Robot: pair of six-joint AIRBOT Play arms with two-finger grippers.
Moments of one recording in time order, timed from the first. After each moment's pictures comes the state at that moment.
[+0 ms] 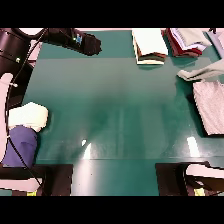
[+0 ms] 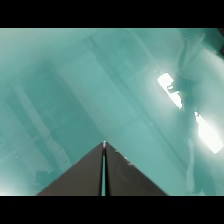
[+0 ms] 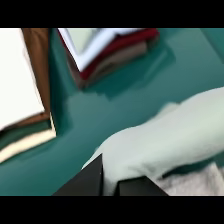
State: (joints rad) left arm -0.43 -1.49 1.96 1.20 -1.14 -1.46; right arm -0.67 -1.39 1.56 -0.90 0.89 1.29
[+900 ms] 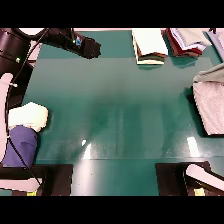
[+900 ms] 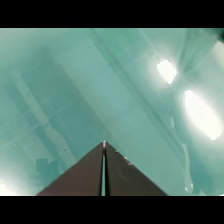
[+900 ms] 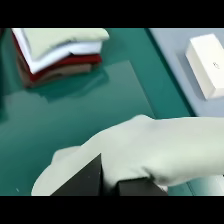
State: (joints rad) left arm -0.43 -1.49 1.96 1.20 -1.20 -1.45; right arm -0.66 -1.16 1.55 -1.27 0.98 1.31
